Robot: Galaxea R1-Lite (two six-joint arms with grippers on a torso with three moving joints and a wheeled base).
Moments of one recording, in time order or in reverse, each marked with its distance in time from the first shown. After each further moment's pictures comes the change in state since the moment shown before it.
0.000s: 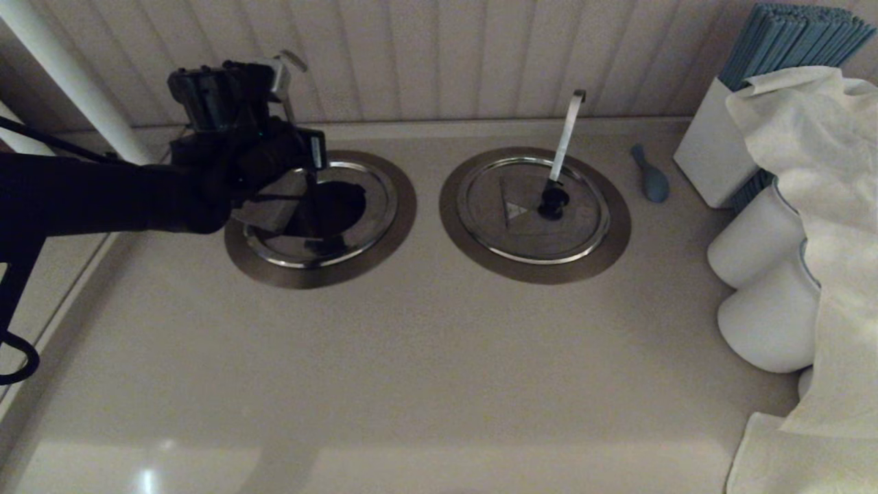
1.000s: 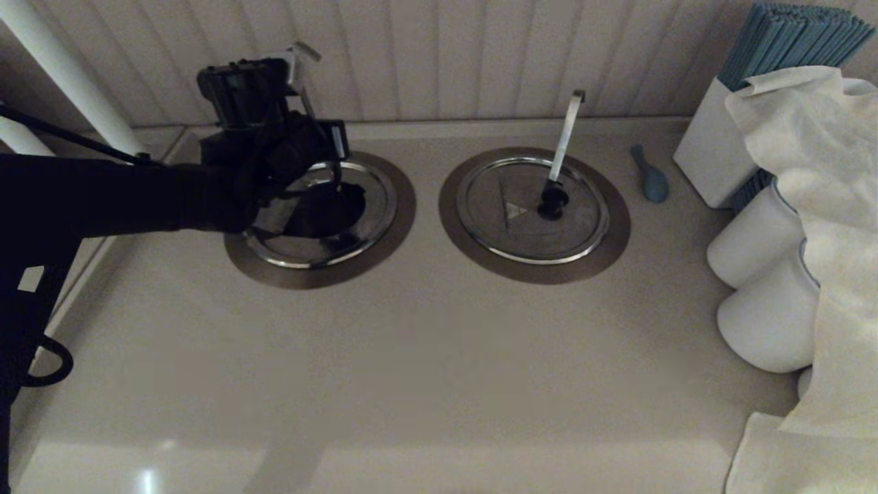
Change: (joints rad) left arm -0.061 0.032 -0.054 -0.008 0.040 -0.132; right arm 0.000 0.000 0.000 0.000 0.000 0.000
